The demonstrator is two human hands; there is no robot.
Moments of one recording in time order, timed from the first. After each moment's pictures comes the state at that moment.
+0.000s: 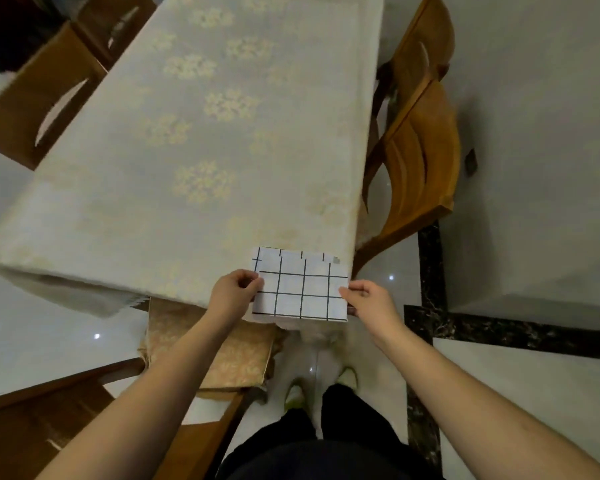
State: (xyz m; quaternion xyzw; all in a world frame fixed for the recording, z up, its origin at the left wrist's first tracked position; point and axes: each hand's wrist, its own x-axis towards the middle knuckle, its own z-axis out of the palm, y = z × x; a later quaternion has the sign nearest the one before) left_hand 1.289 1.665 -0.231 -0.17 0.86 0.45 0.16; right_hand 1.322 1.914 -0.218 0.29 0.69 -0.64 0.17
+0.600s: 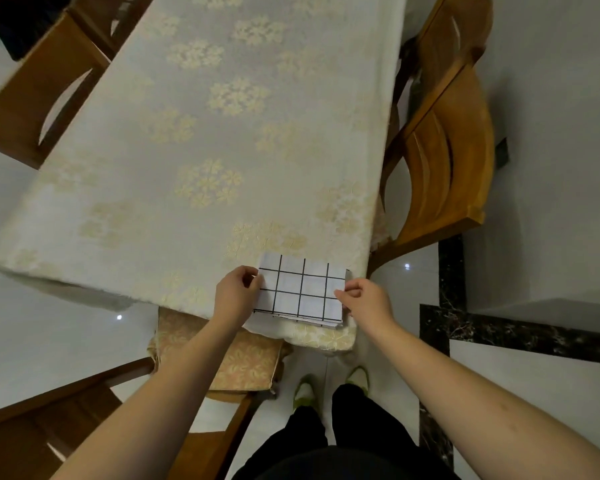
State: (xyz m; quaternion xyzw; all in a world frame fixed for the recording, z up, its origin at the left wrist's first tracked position) left_hand 1.250 1.668 -0.254 -0.17 0.92 0.34 0.11; right_hand 1.273 1.907 -0.262 0.25 0.79 -0.52 0.20
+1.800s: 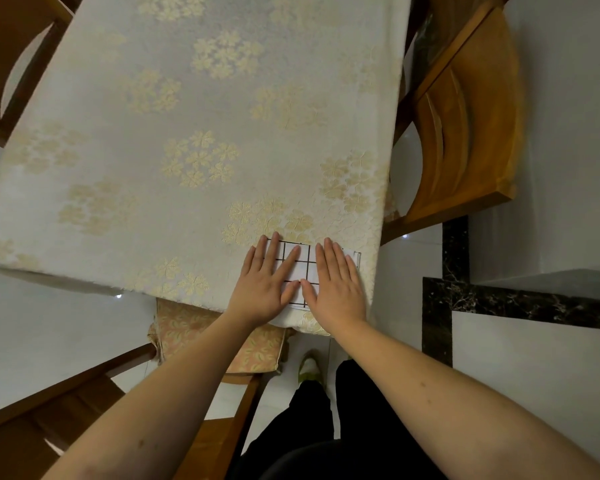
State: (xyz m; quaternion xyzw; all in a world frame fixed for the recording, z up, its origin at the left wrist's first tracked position) left_hand 1.252 1.665 -0.319 0.21 0.97 0.05 0.10; right_hand 1.277 1.842 -0.317 -0.03 0.99 -0.07 0.12
